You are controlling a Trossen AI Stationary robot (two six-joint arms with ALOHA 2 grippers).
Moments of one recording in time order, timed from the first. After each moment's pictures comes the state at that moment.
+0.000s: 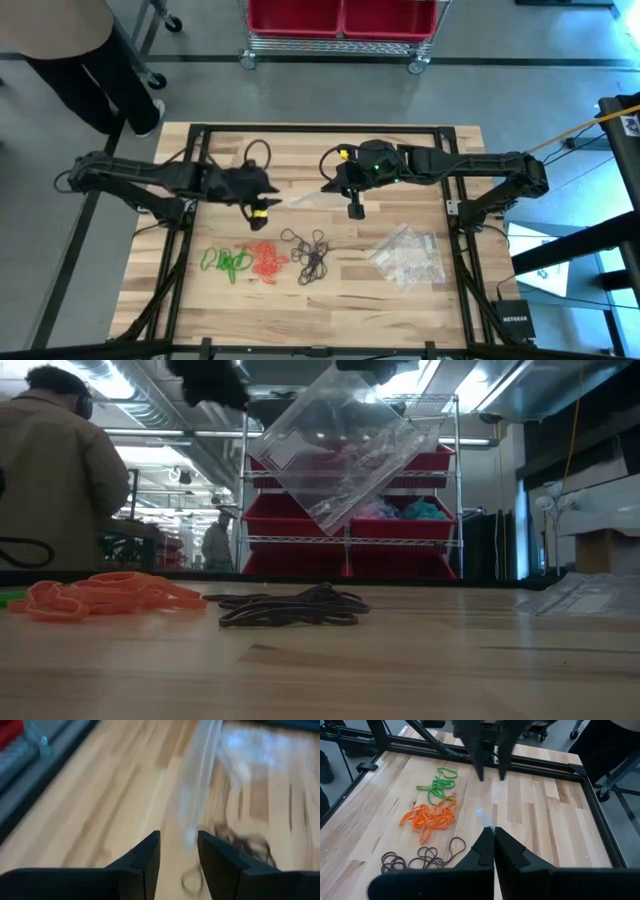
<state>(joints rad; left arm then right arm) -0.11 1.14 1.03 -0.61 -0.32 -0.27 -0.05 1.46 1.35 -0.42 -0.12 -0.18</state>
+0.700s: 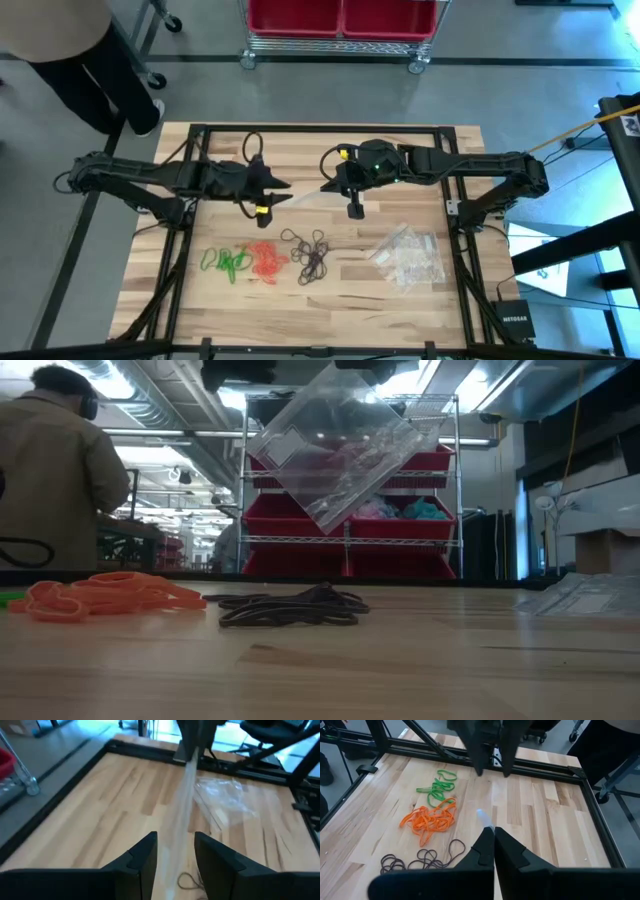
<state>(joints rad) -0.08 1.14 1.03 -0.37 -0.29 -0.20 -0.05 1.46 1.35 -0.41 -0.12 -0.18</state>
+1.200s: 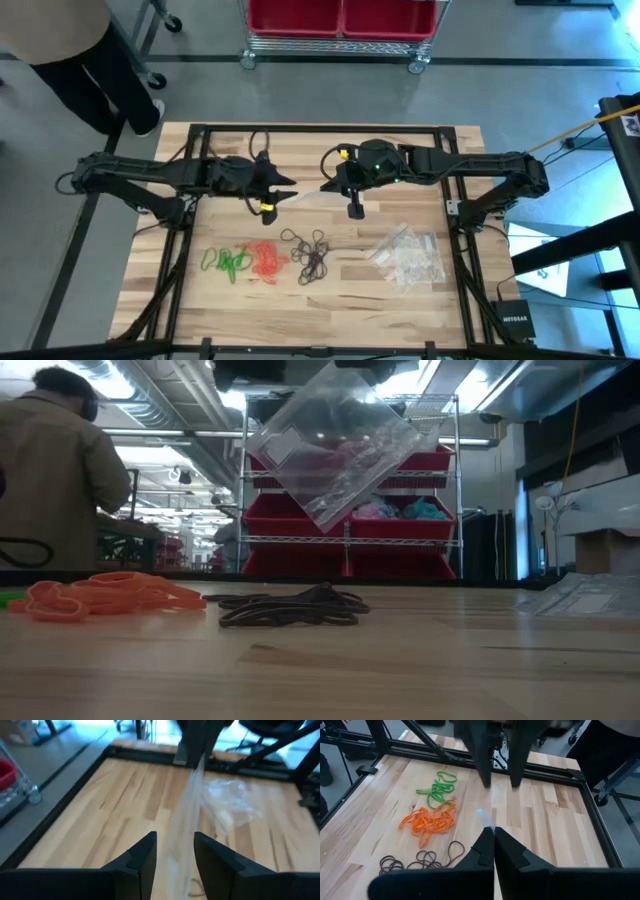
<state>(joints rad) -0.04 1.20 1.05 -0.34 -0.24 -0.11 -0.05 1.46 1.35 -0.40 -0.12 -0.18</state>
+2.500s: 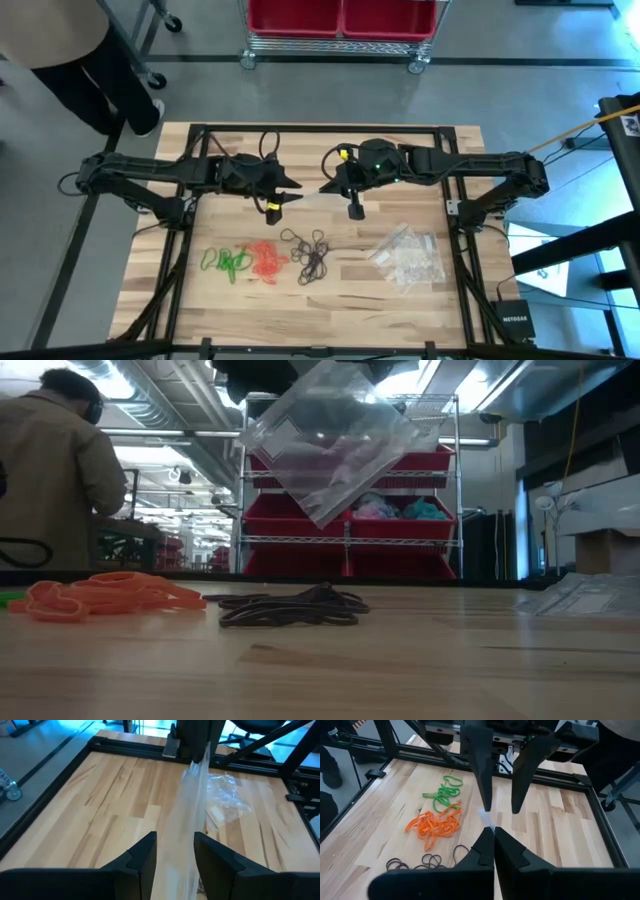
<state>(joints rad) 0.00 1.25 1.07 -0.31 -0.14 -0.11 -0.05 1.46 1.35 -0.39 -0.15 -0.18</state>
